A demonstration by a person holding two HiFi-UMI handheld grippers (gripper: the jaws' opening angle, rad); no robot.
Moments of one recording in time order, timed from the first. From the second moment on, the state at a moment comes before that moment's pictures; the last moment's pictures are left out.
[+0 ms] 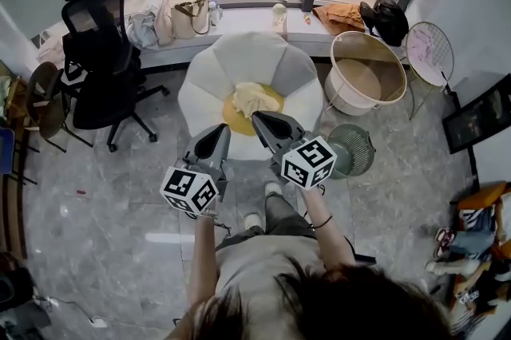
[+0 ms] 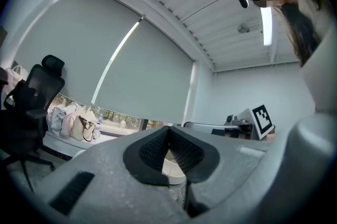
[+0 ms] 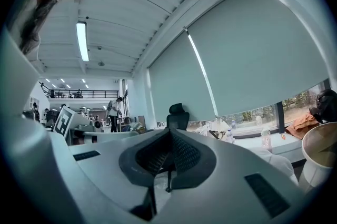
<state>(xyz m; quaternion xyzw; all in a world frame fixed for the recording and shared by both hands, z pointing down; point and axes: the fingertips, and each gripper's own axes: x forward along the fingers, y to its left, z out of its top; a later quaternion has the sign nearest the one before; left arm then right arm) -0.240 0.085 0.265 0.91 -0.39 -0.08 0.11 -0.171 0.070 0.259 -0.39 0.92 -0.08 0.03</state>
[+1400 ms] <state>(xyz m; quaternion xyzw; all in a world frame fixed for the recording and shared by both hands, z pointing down) -0.148 -0.110 0.298 0.89 -0.43 -0.04 0.13 -0.088 -0.142 0.282 -0.32 0.94 -0.12 0.03</state>
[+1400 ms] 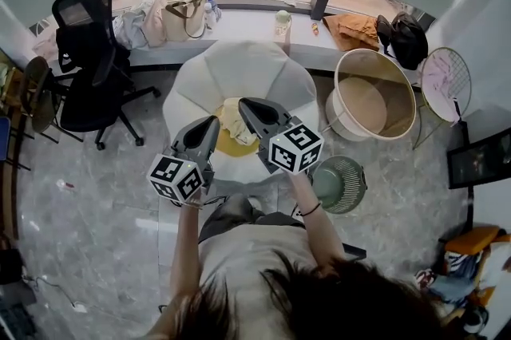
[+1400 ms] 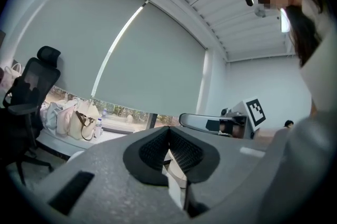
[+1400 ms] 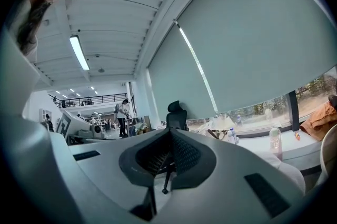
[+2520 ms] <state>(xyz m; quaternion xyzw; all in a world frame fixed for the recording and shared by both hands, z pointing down) -0.162 -0.203 0.332 0.91 -0.37 -0.01 0.20 -0.108 -0.230 0.316 -0.35 0.92 -0.17 0.02</state>
